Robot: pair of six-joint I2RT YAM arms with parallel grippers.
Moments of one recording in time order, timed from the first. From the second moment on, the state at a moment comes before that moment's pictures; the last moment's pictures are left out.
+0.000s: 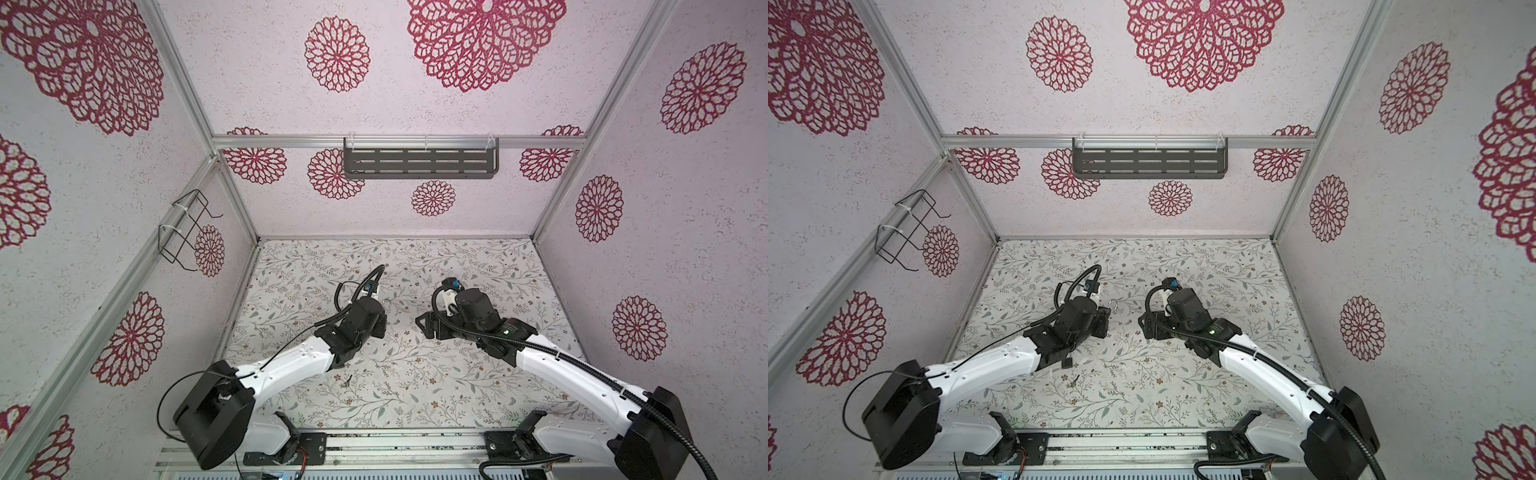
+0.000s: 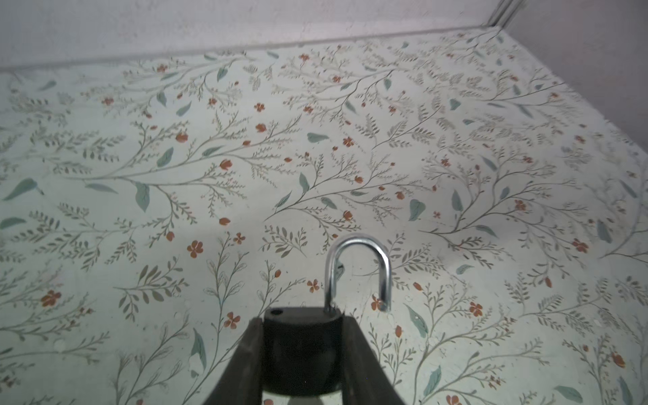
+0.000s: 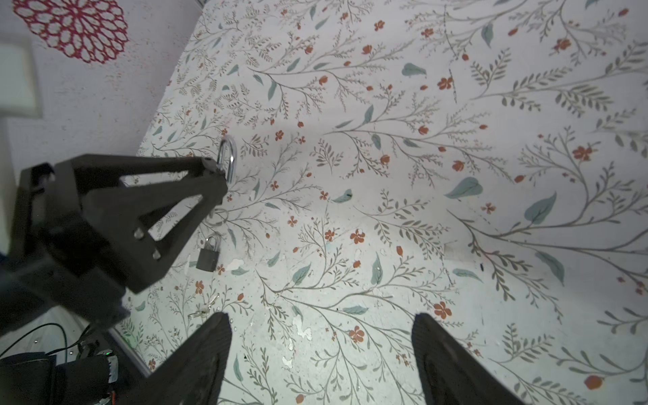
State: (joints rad) left arm -0.73 1.43 0.82 -0.08 -0.32 -0.39; right arm 0.71 1.18 0.85 -0.36 -0.07 0.53
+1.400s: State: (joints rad) left arm -0.60 1.89 1.14 -0.37 -0.27 -0.65; right arm 0.70 1.14 0.74 -0.25 -0.07 0.62
